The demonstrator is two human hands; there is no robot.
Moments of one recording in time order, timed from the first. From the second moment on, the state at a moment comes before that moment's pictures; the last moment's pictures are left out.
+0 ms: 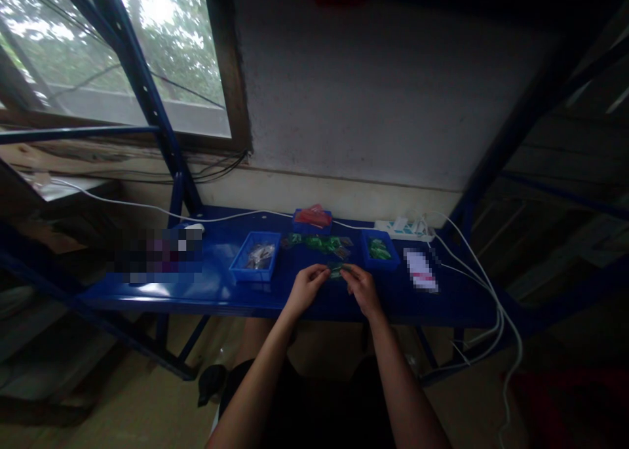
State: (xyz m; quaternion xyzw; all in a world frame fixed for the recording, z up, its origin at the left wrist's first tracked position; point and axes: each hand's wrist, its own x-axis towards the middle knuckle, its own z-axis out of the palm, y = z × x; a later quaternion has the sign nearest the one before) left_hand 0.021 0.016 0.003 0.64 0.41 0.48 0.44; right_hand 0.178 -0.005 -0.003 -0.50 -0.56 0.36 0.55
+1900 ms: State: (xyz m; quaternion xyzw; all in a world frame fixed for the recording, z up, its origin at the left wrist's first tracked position) left_hand 0.019 0.019 0.002 0.58 0.40 0.51 0.50; right_hand 0.177 0.001 -0.010 -0.49 -0.52 0.35 0.60
